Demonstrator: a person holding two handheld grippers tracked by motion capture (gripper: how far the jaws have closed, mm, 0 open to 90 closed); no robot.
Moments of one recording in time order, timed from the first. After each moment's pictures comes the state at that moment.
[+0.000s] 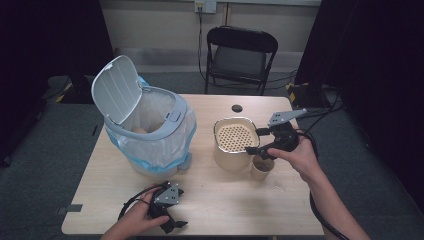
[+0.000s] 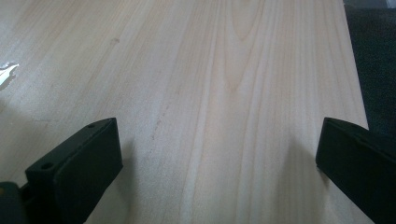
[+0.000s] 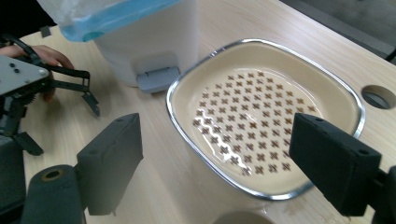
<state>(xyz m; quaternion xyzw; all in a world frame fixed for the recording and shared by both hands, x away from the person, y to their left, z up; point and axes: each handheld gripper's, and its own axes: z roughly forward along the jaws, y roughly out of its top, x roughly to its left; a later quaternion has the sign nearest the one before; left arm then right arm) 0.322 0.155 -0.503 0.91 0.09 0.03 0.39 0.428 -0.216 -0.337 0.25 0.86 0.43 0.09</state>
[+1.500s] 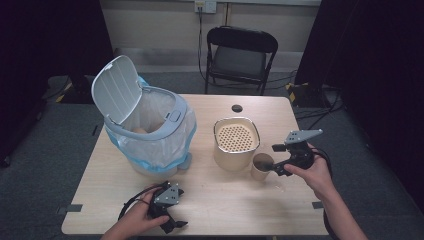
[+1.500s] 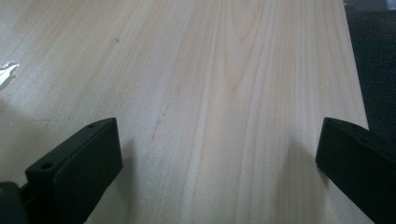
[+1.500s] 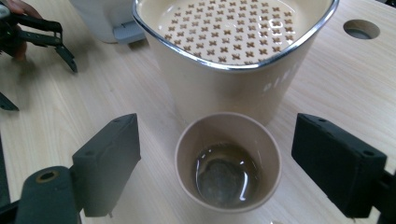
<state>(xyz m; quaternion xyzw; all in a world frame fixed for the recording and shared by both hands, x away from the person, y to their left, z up) 0.322 0.155 -0.503 0.91 0.09 0.03 0.39 0.406 -0.267 -0.384 0.29 0.86 0.41 0.10</state>
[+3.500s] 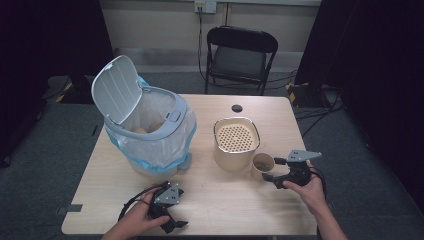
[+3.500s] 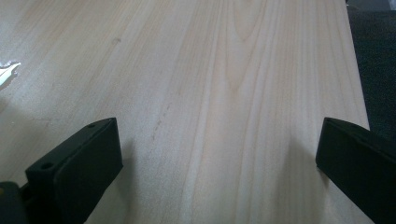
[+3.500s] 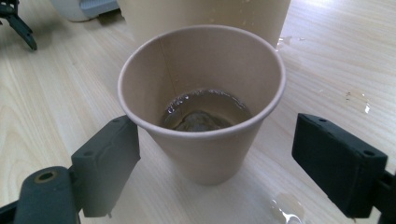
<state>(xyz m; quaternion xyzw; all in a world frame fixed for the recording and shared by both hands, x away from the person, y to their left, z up) 0.322 0.155 -0.503 0.91 0.10 0.04 0.39 0.398 -0.289 -0.468 0.31 0.82 0.46 0.12</state>
